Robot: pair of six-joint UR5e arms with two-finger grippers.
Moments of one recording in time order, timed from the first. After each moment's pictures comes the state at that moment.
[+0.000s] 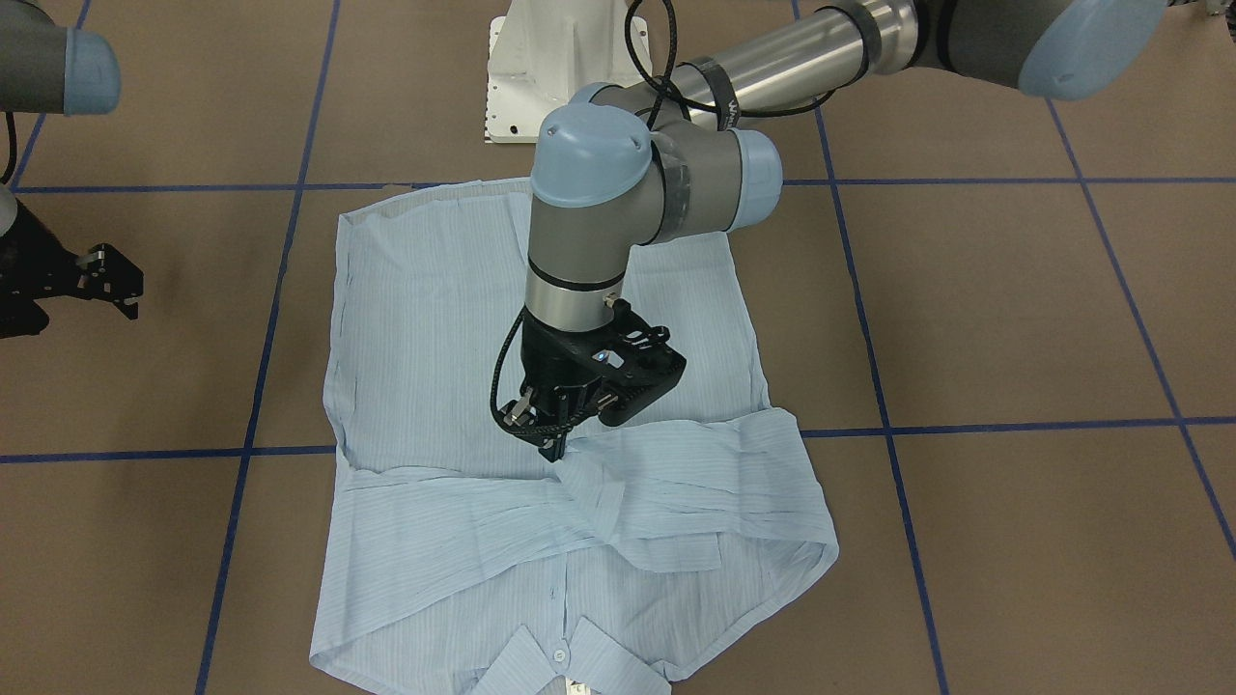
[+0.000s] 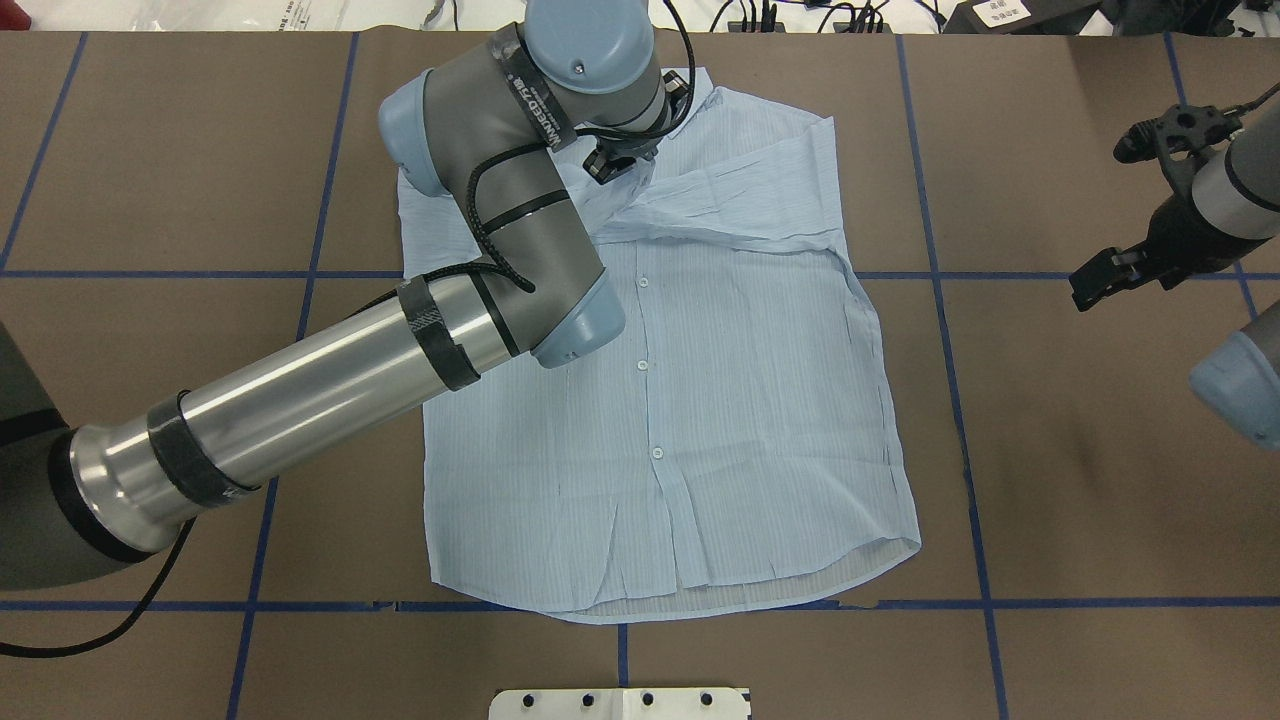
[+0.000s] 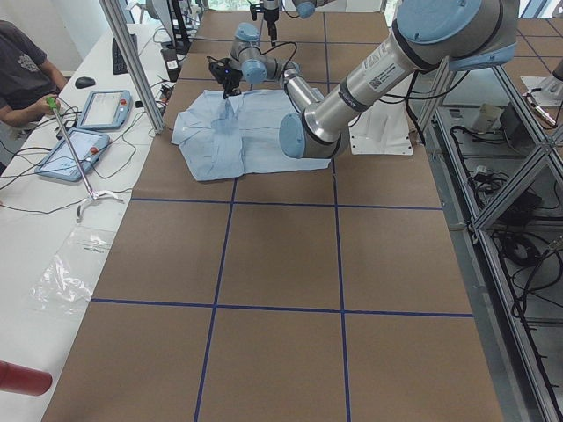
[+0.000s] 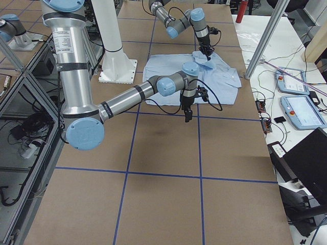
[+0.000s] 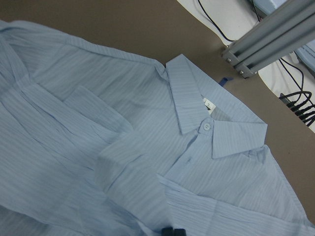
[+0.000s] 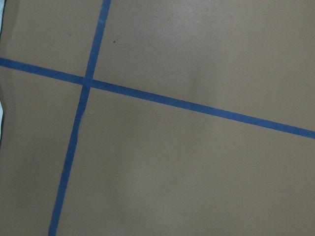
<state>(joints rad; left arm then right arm) -0.68 -2.67 -1.18 -1.88 -1.72 -1.93 1.04 -1.45 1.91 -1.62 2.13 0.44</state>
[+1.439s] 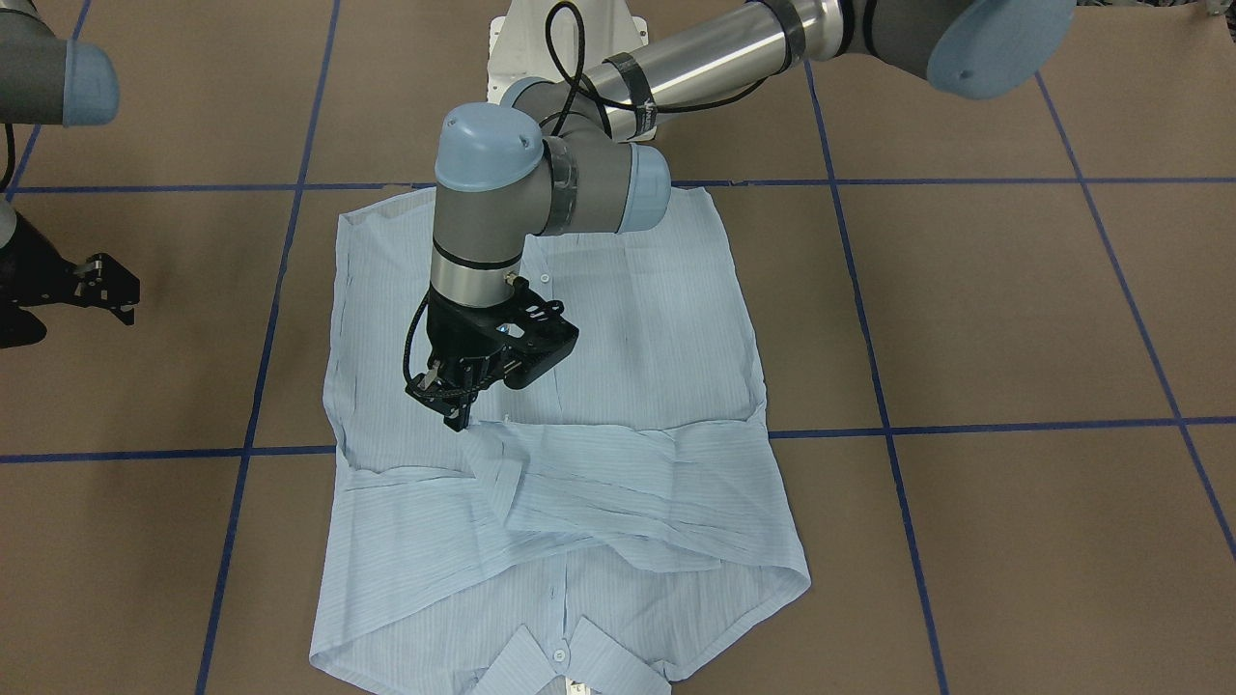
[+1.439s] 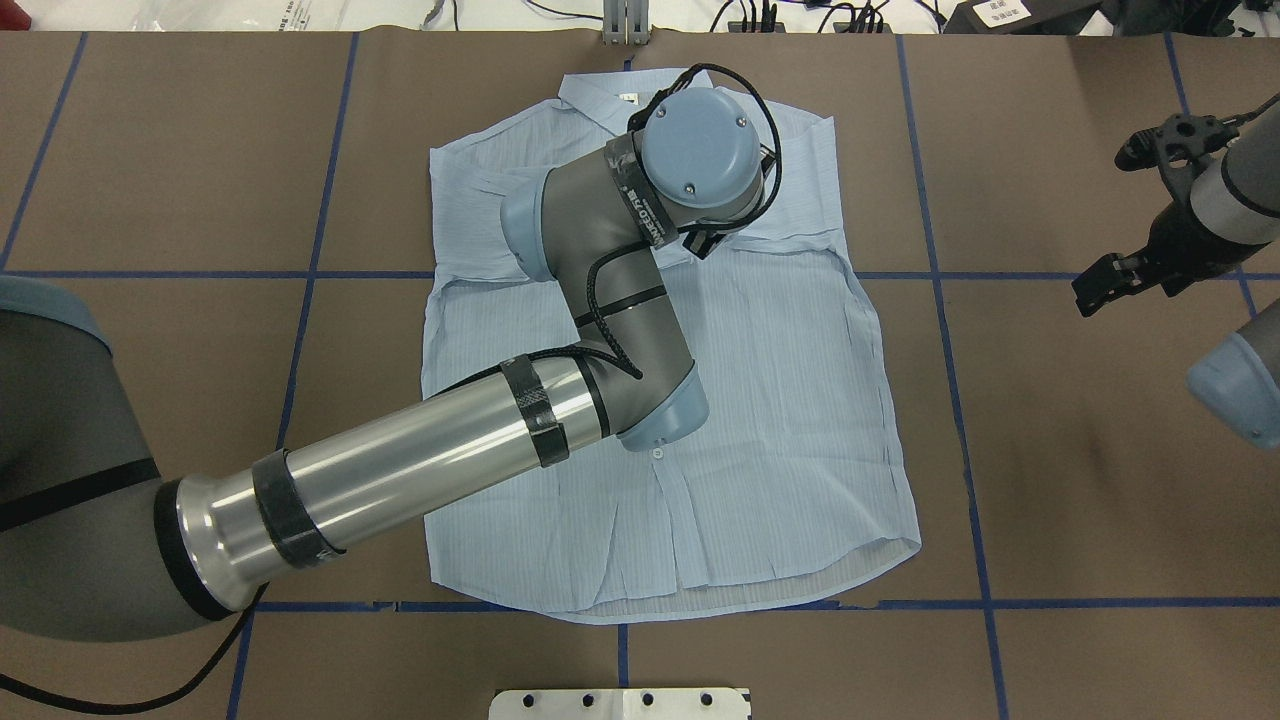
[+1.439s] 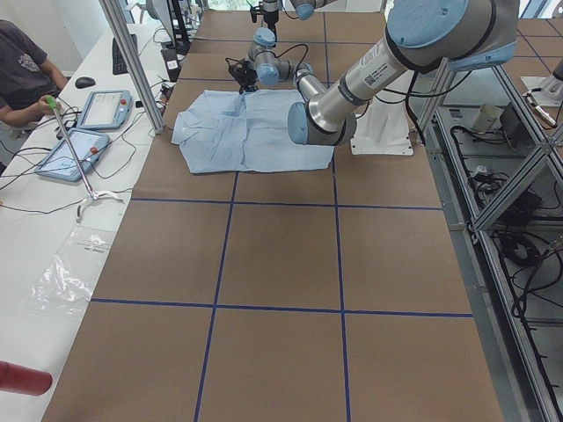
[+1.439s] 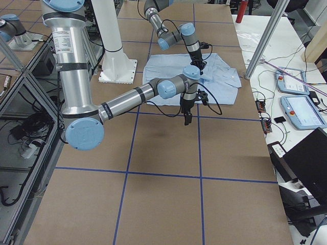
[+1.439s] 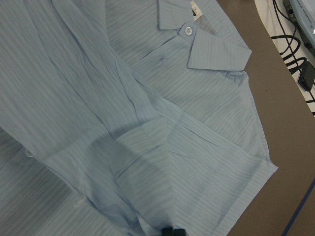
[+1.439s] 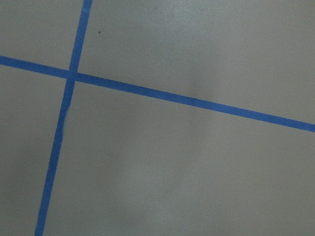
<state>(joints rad) -0.55 -2.75 -1.00 -2.05 -1.62 -2.12 1.04 -1.45 1.87 -1.62 2.13 0.44</state>
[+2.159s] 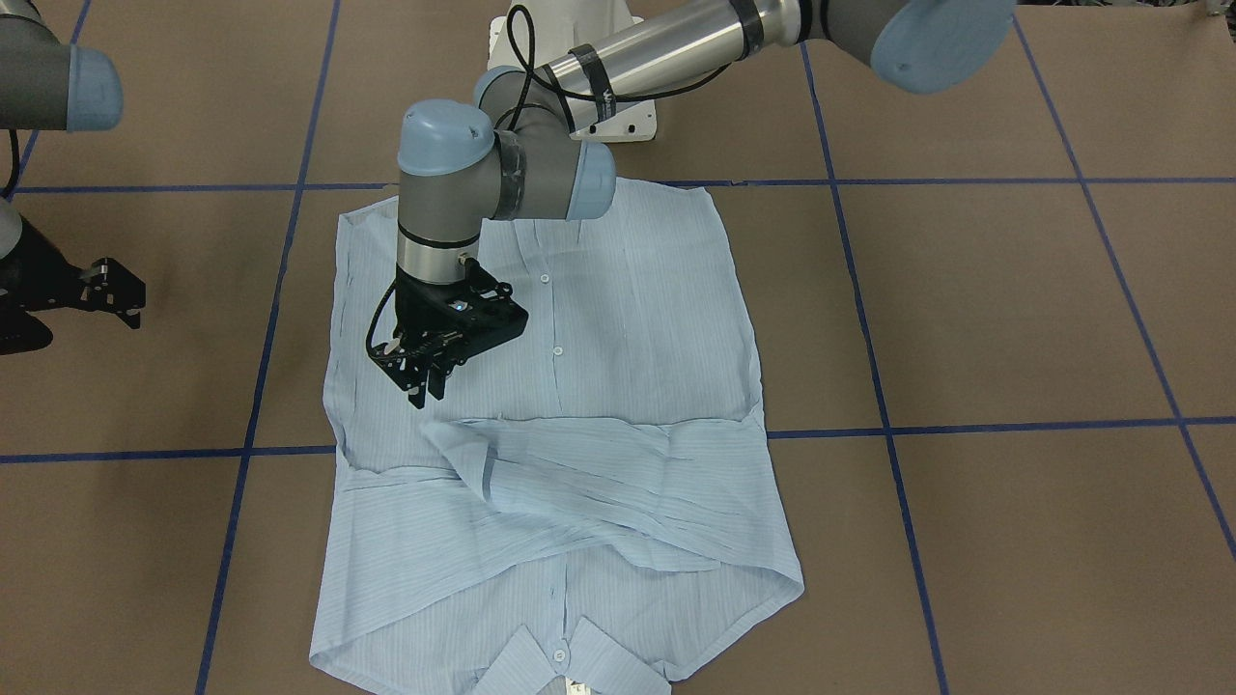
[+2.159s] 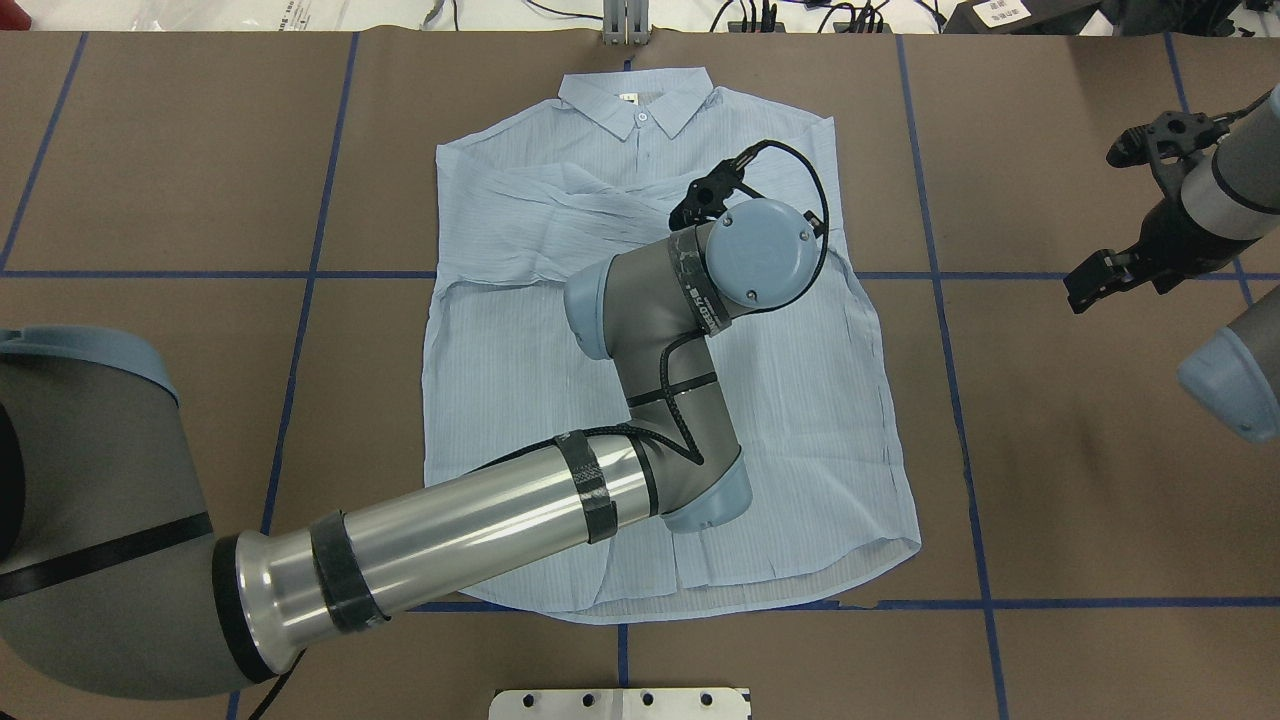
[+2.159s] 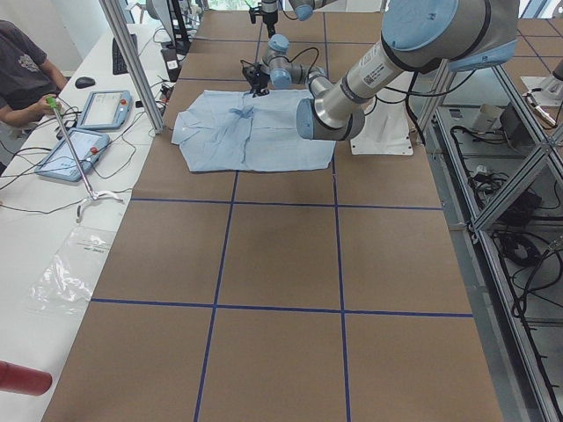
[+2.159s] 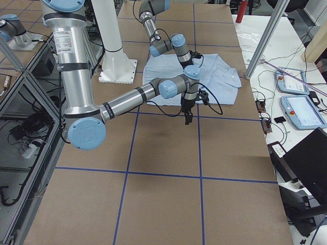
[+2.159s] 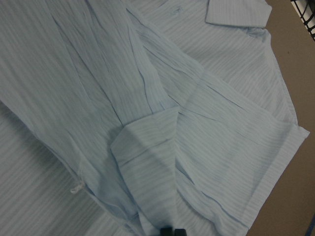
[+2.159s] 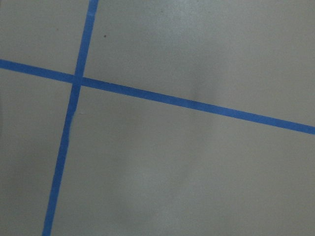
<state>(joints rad) -0.45 -2.80 -0.91 -2.10 -1.50 -1.96 1.04 -1.43 1.86 -1.62 2.14 0.45</state>
